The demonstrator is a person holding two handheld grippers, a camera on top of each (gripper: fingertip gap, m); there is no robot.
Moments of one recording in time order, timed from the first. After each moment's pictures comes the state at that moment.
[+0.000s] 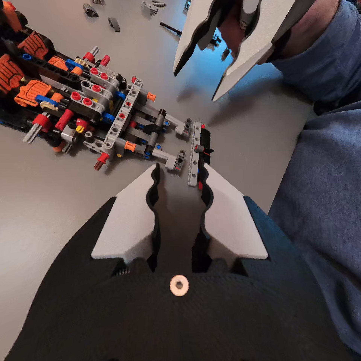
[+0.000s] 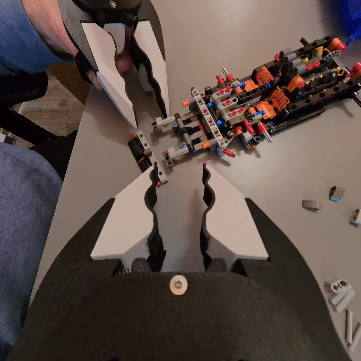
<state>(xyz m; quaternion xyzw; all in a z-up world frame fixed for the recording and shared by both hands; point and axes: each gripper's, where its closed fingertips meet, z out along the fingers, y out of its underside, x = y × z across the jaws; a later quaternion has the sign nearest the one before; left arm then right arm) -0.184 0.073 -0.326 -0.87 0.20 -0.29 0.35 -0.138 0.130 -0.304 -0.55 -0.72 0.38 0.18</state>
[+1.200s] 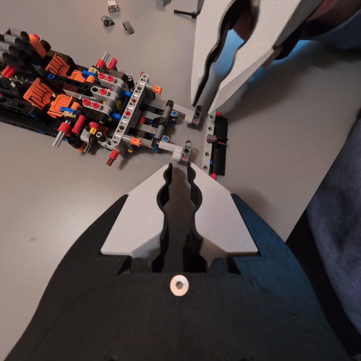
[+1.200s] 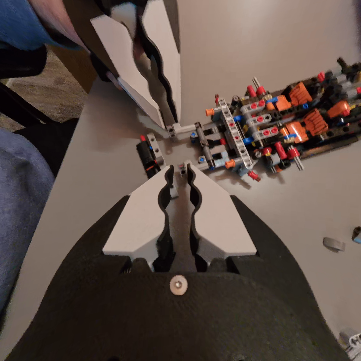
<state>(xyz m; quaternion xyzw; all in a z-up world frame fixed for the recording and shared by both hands) -0.193 0.073 -0.334 -0.88 0.24 -0.16 0.37 -0.154 0.101 -0.315 -0.50 -0.76 0.36 0.19</state>
